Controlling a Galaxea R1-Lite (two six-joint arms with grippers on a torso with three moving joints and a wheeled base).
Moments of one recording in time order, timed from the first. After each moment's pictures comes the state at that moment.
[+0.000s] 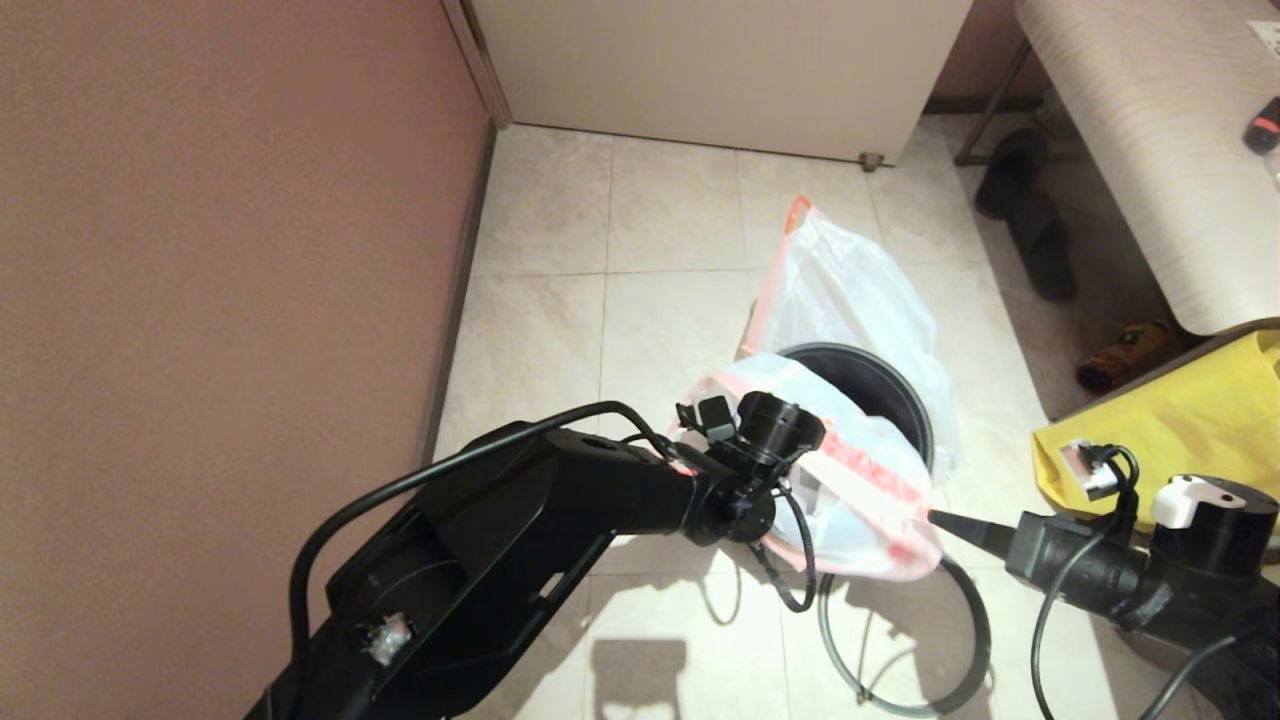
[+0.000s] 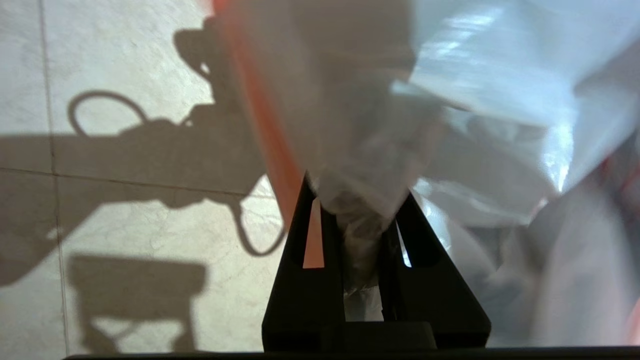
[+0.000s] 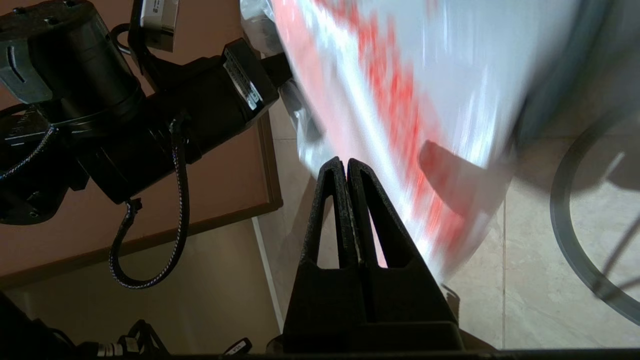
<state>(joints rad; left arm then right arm) -0.82 2.57 -1.94 0.05 0.56 -0.71 0.01 2.06 -0.28 -1.52 0.72 0.61</state>
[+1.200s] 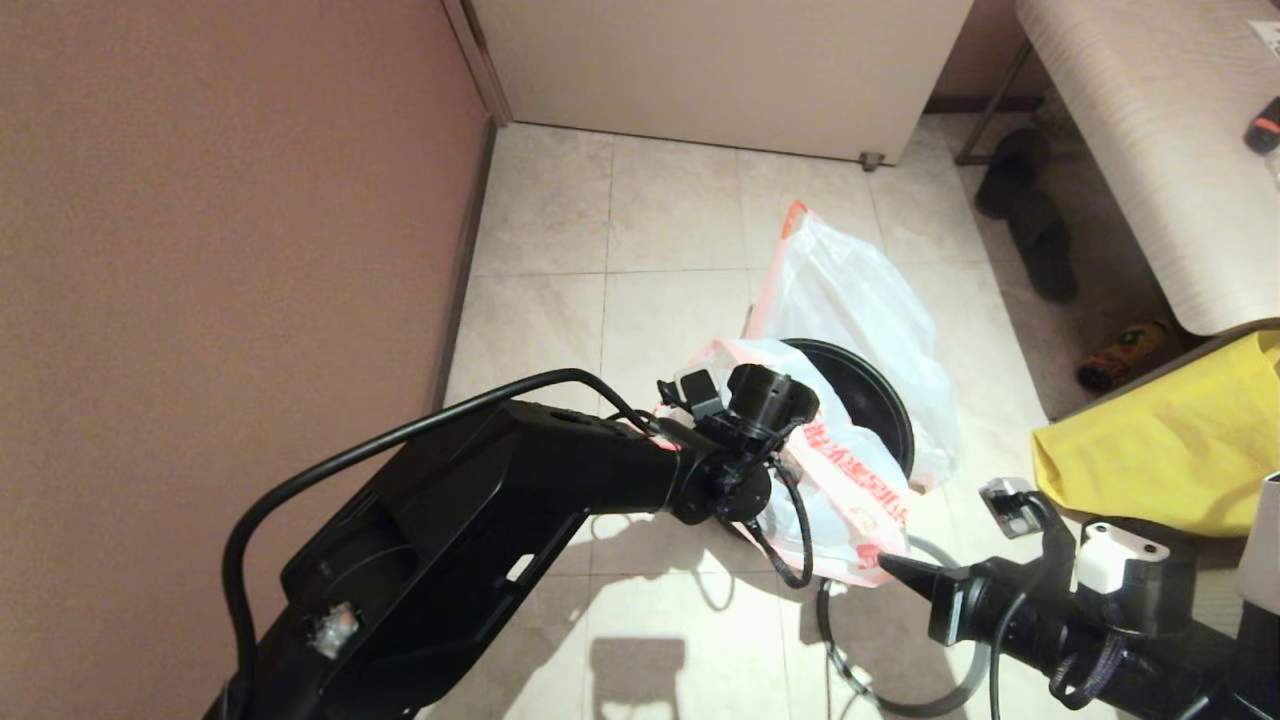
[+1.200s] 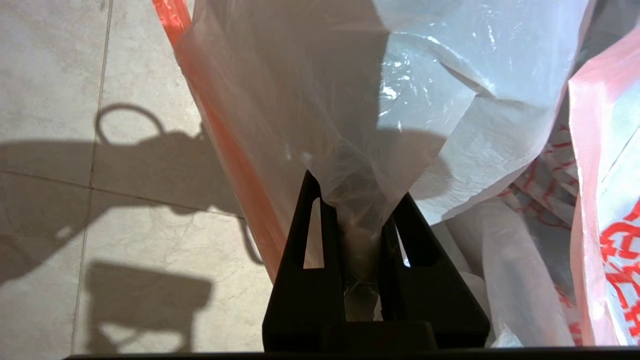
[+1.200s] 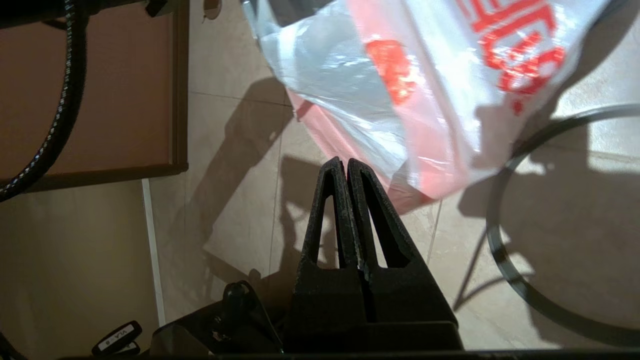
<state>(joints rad) -0.81 2.50 -1.92 0.05 0.65 -0.75 0.32 2.04 -0.17 -1.52 0.31 0.32</state>
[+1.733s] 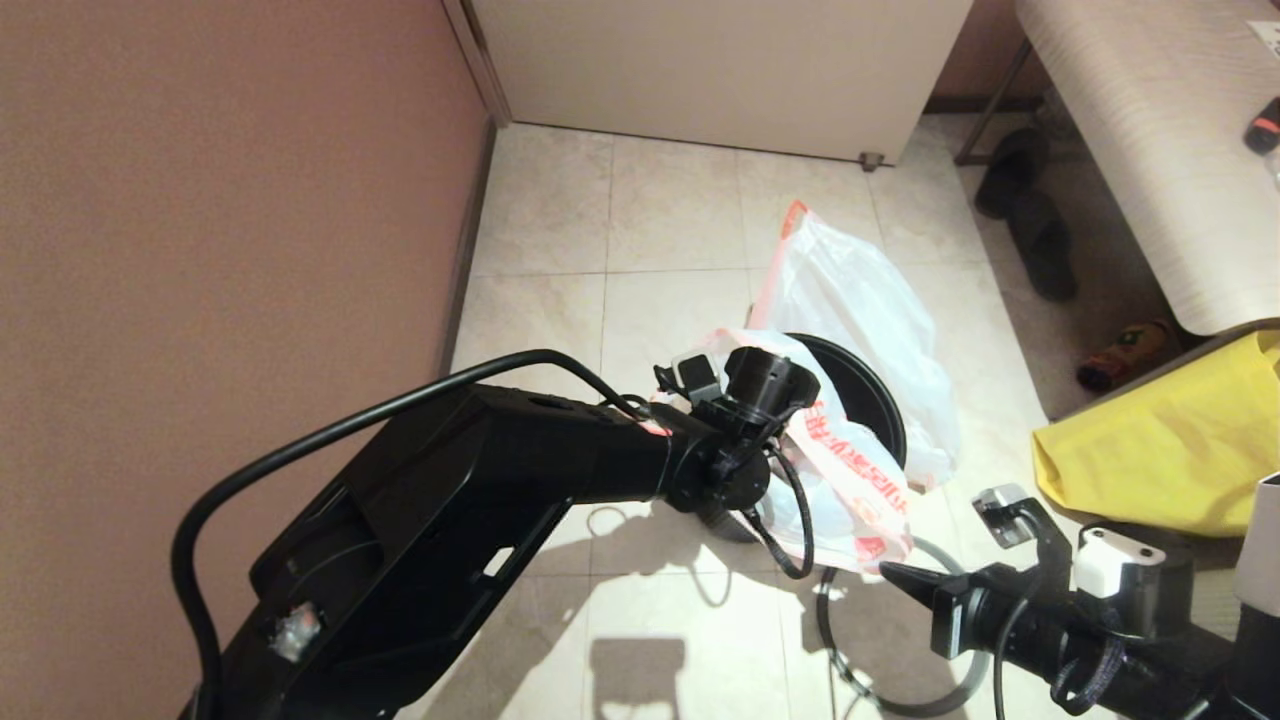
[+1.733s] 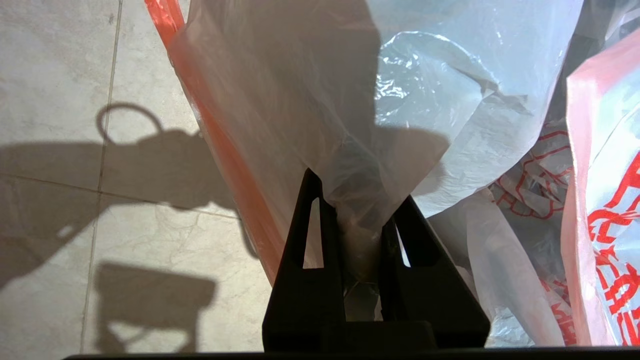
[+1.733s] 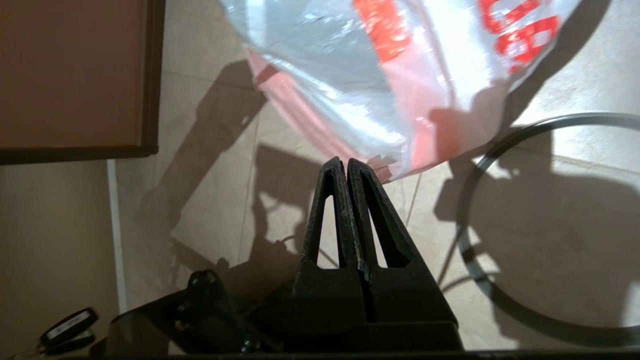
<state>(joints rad) -0.81 2.46 -1.92 0.08 0.65 -0.74 0.30 2.06 -0.17 -1.52 0.31 0.22</state>
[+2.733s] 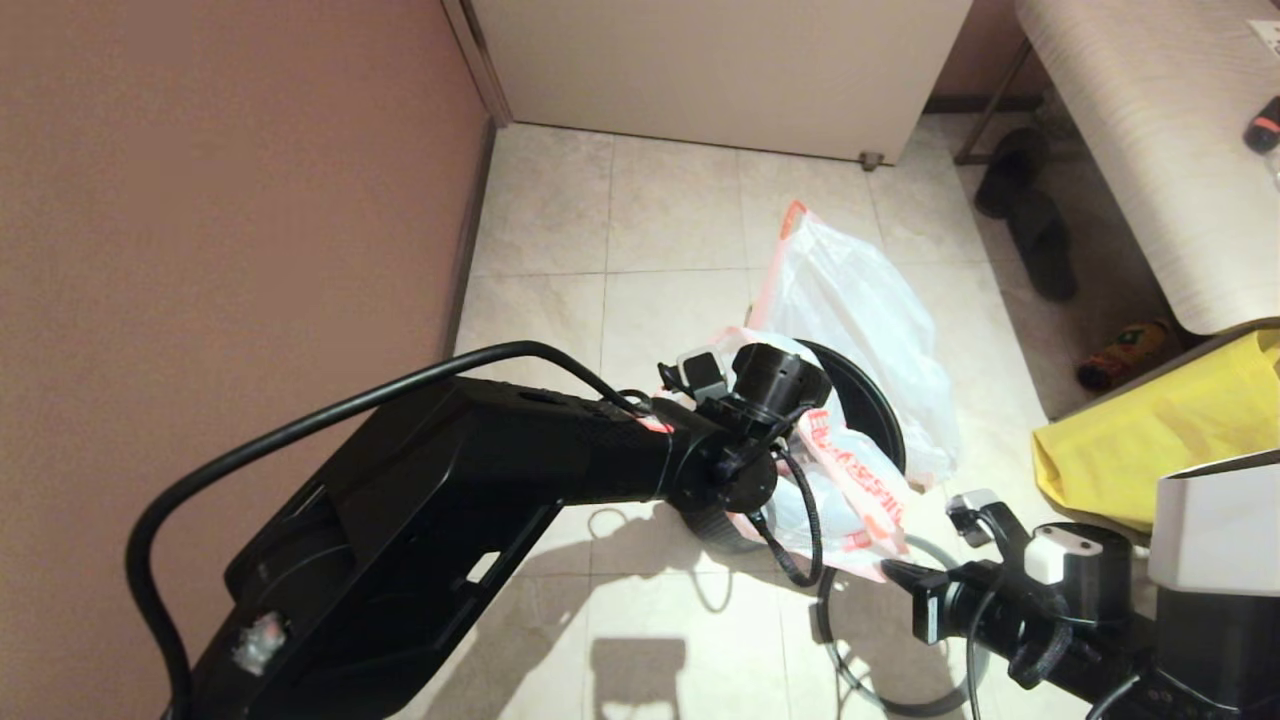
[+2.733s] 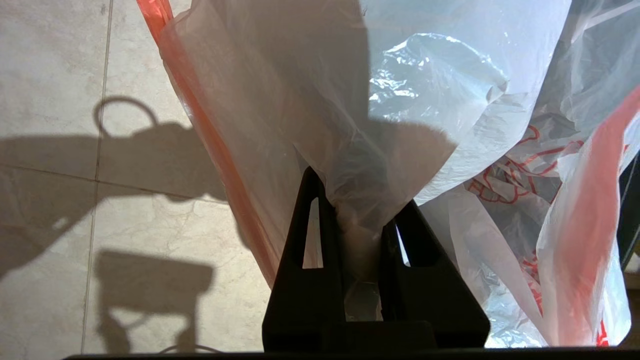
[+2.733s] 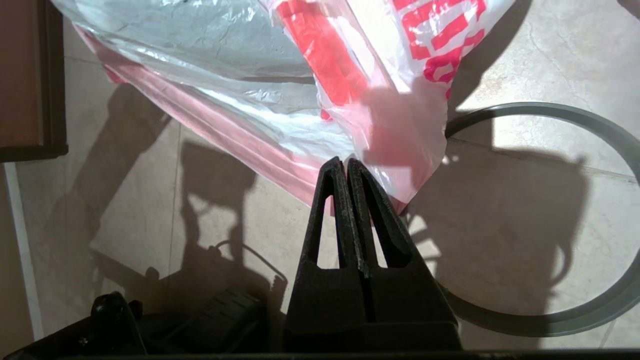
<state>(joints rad) -0.84 2.42 -1.89 0.10 0.64 -0.75 0.27 2.22 -0.26 -1.52 0.21 0.13</state>
